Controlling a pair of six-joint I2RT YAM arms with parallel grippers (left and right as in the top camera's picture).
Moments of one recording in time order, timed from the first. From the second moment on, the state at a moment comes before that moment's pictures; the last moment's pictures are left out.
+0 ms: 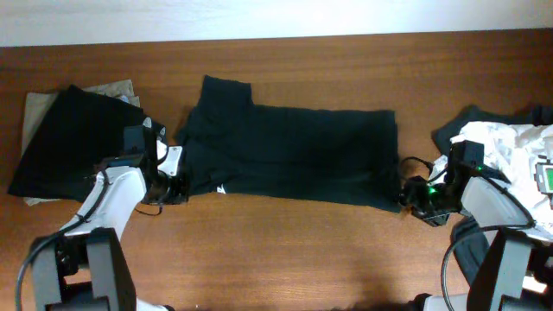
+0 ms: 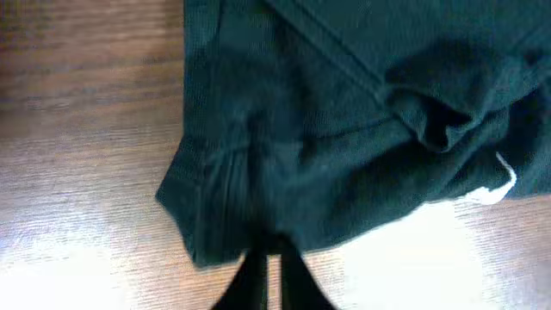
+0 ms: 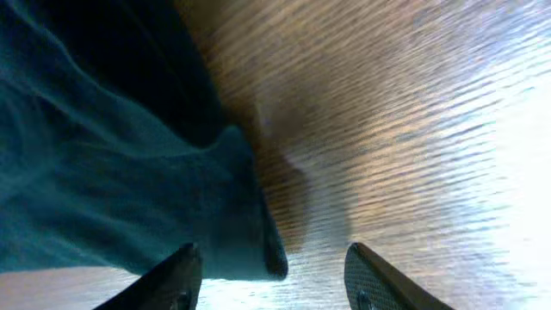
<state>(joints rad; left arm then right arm) 0.08 1.67 0.95 -0.70 0.19 0.12 -0.31 1.58 0.78 -0.68 -0.34 0.25</state>
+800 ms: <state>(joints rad) 0.11 1.71 1.00 -0.76 0.35 0.18 -0.38 1.57 0.92 -1.00 -0.24 0.23</state>
